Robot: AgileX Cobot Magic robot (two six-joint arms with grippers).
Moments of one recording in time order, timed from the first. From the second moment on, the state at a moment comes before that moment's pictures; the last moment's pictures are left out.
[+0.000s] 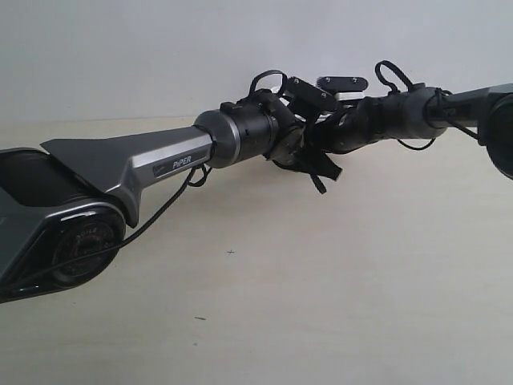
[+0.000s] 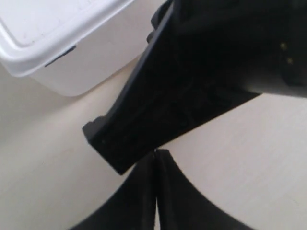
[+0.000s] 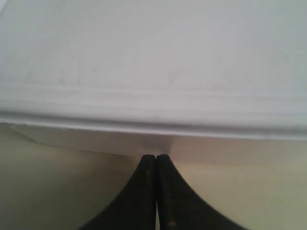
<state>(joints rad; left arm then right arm) -0.59 2.63 -2.25 0.41 0.57 -0.32 0.23 2.51 -1.83 0.06 0.15 0.09</state>
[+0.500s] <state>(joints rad) -0.59 2.62 -2.25 0.42 0.63 -0.32 0.23 2.47 -1.83 0.06 0.24 0.09</state>
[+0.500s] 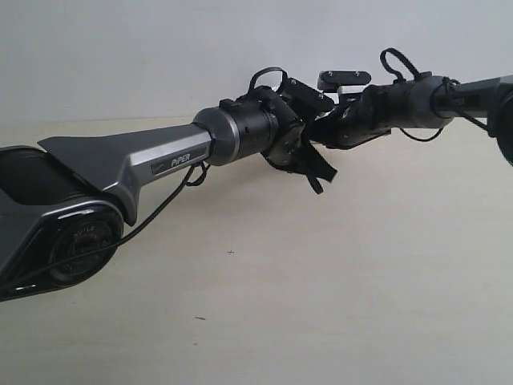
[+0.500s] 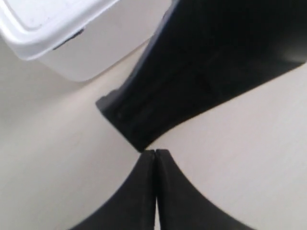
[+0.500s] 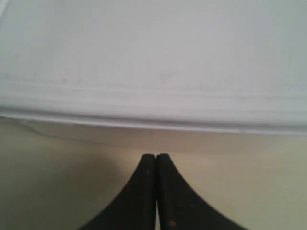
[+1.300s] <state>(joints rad) -0.74 2.00 -1.68 0.52 0.58 -0.44 0.23 1.59 -1.14 0.03 0.31 0.05</state>
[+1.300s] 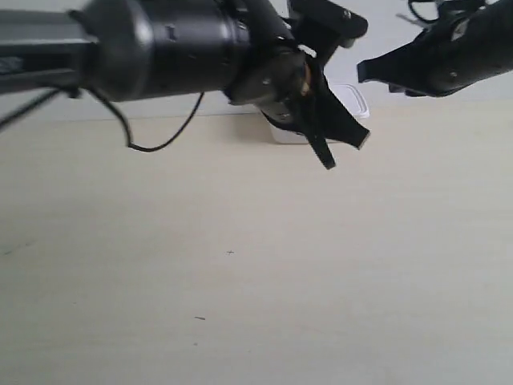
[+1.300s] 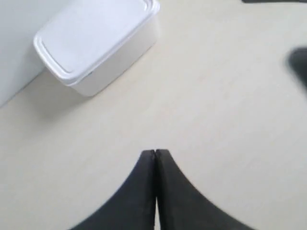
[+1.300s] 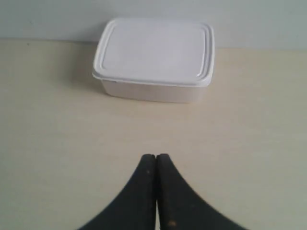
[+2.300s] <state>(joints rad) -0.81 0.37 -0.37 0.83 0.00 -0.78 0.23 0.13 -0.40 0.06 0.09 0.11</state>
